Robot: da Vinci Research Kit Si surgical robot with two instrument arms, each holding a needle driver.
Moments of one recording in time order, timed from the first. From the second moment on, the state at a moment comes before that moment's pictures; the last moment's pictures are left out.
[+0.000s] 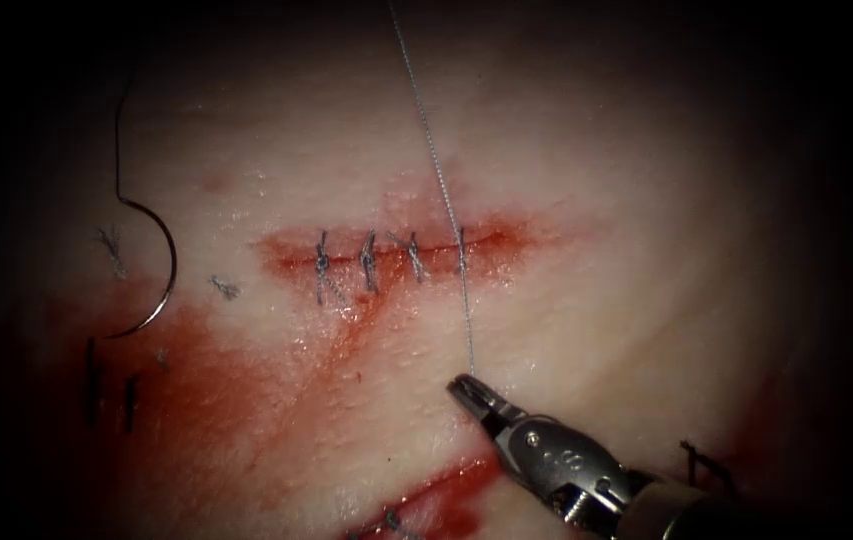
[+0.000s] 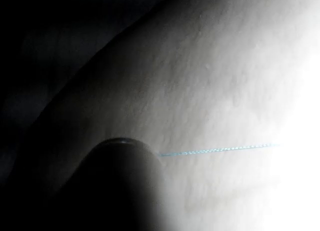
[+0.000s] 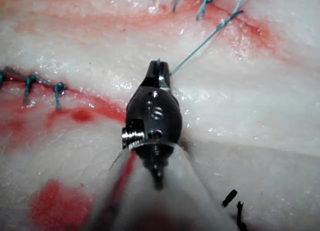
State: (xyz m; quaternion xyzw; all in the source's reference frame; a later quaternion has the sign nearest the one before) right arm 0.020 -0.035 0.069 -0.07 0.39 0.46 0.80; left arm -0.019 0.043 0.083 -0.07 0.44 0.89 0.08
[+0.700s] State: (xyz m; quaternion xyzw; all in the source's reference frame) right arm 0.019 -0.037 0.069 -0.06 0.38 0.46 0.80; left arm -0.018 0.043 0.082 -0.07 0.43 0.89 0.10
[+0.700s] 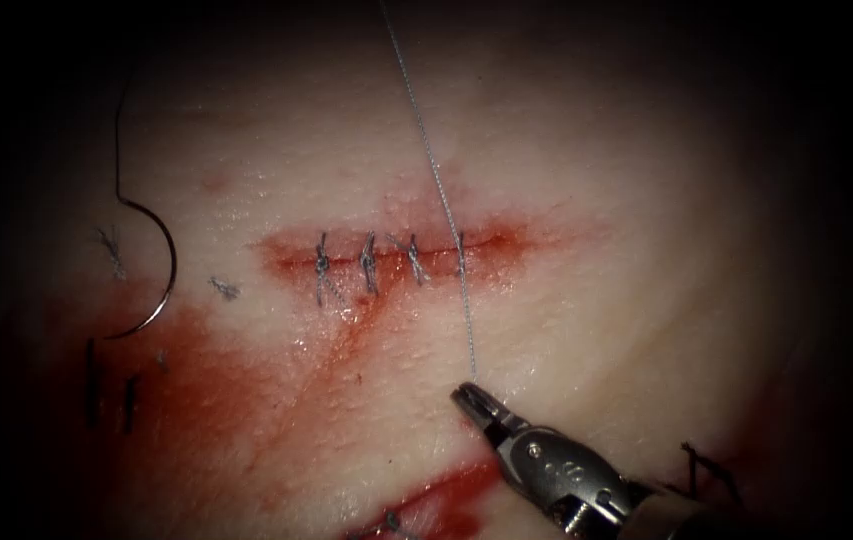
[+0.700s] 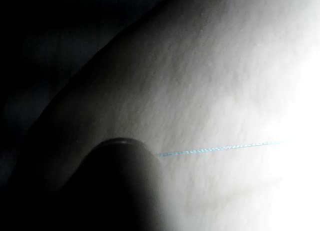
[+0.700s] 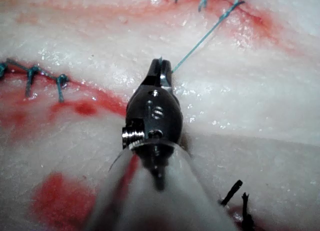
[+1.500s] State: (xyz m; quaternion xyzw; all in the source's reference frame) right arm 0.014 -0.029 0.063 -0.05 0.50 0.48 0.72; left arm -0.024 0.018 0.072 -0.11 0.30 0.94 0.10
